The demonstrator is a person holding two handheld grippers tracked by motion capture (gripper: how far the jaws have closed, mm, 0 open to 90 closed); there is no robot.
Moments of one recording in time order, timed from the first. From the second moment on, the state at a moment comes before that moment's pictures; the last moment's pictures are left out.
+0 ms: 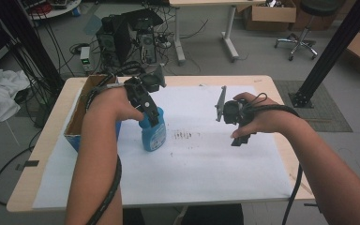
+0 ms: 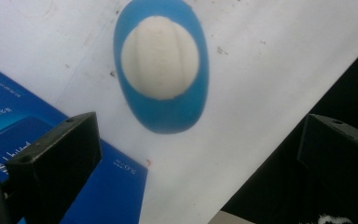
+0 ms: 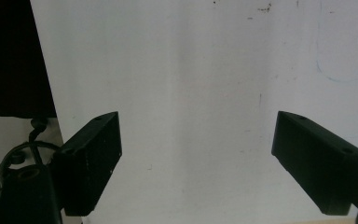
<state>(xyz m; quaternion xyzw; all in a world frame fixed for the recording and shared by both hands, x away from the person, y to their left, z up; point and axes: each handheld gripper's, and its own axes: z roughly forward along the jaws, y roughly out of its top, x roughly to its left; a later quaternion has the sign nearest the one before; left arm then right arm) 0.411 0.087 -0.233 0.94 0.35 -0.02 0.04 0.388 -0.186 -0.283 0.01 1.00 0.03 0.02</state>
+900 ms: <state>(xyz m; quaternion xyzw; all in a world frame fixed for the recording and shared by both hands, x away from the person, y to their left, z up) 0.430 0.073 -0.261 0.92 0.40 -0.02 0.01 0.389 -0.195 -0.293 0.02 1.00 0.03 0.01</state>
